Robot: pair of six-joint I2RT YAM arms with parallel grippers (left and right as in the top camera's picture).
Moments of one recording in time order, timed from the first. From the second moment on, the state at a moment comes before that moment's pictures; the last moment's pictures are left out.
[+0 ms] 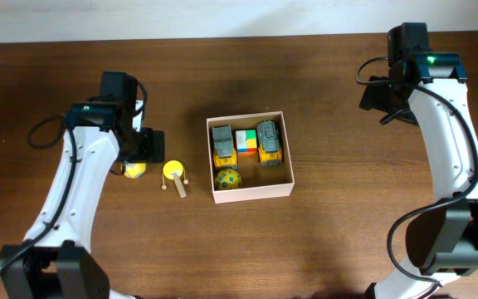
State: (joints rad) left arm -0.07 1.65 1.40 -1.12 -0.12 -0.09; right arm -0.05 1.85 1.78 -1.20 0.29 0.39
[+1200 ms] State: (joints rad) left arm 0.01 1.83 1.36 -0.95 -0.24 -0.14; right arm -0.05 1.85 1.78 -1.20 0.29 0.39
